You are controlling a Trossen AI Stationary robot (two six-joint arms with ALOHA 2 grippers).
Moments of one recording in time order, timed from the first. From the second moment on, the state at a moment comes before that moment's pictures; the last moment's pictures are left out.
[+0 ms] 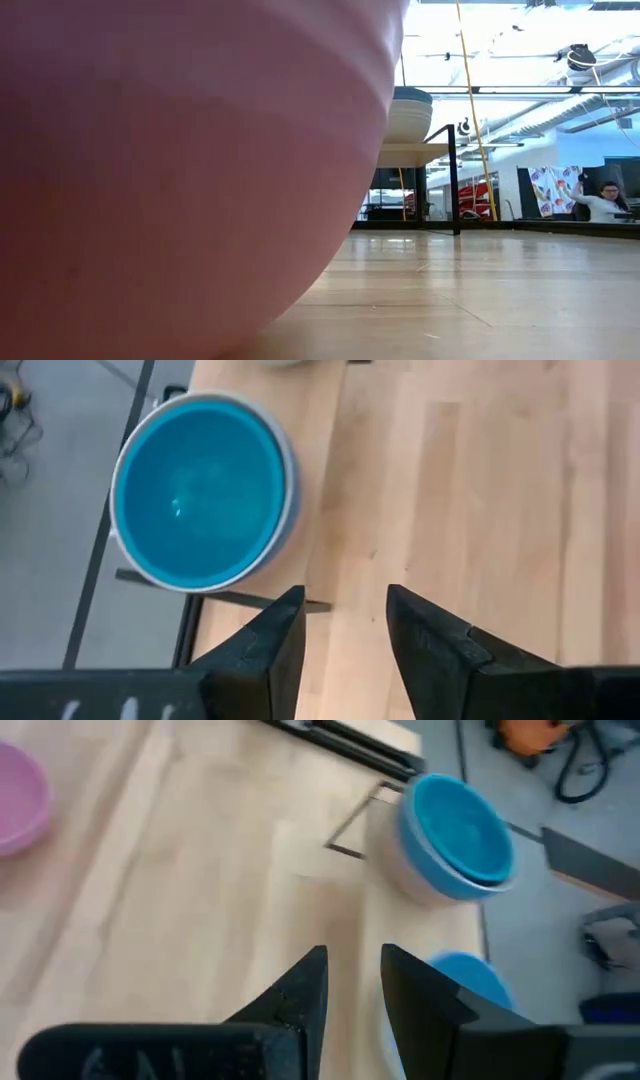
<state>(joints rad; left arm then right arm) 0.20 1.46 2.05 -1.57 -0.16 0.14 0.09 1.38 1.87 -1.26 0.28 -0.28</state>
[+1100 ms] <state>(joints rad) -0.24 1.08 1.21 -1.31 -0.25 -0.42 0.27 1.80 1.87 -0.97 0.04 0.17</state>
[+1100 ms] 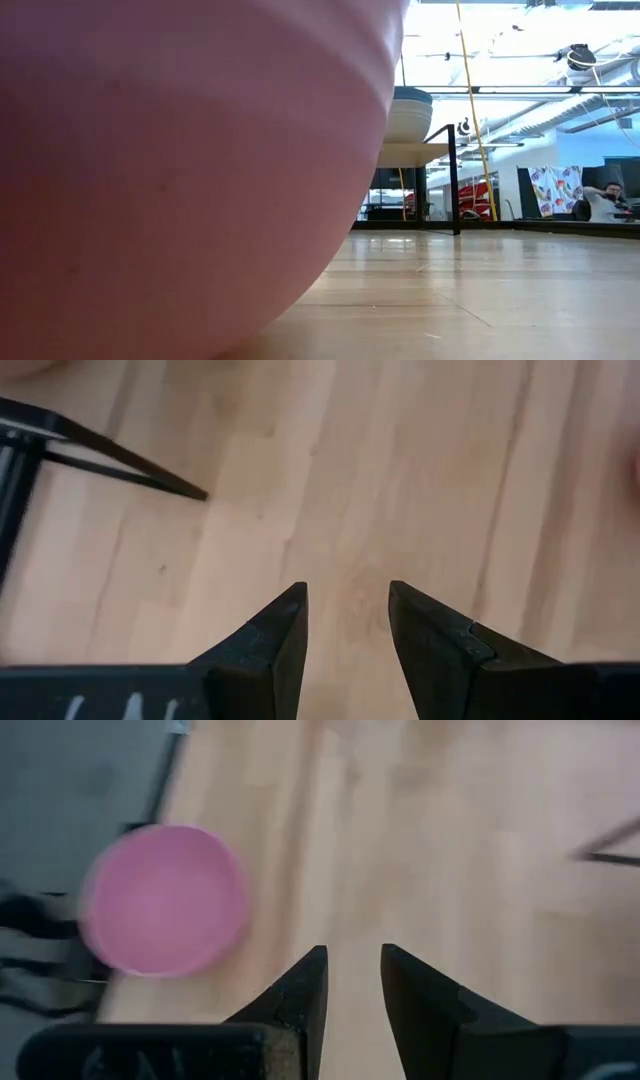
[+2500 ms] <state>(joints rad) -0.52 1.05 1.16 -1.30 -0.25 -0.46 0.36 2.18 1.87 -0.70 -0.16 0.50</state>
